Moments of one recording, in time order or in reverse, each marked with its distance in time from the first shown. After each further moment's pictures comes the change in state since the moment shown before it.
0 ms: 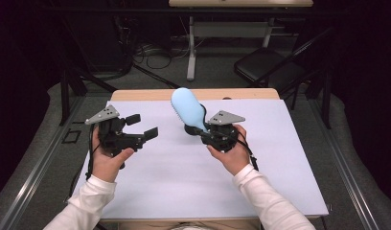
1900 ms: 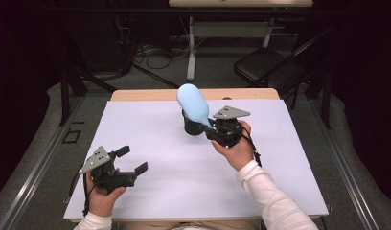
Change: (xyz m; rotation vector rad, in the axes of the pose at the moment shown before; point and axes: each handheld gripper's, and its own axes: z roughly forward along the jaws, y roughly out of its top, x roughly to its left) left arm 0.005 -0.110 -0.033 -0.072 0.079 0.061; right arm -0.016 0.003 -0.001 0.021 -0.013 0.029
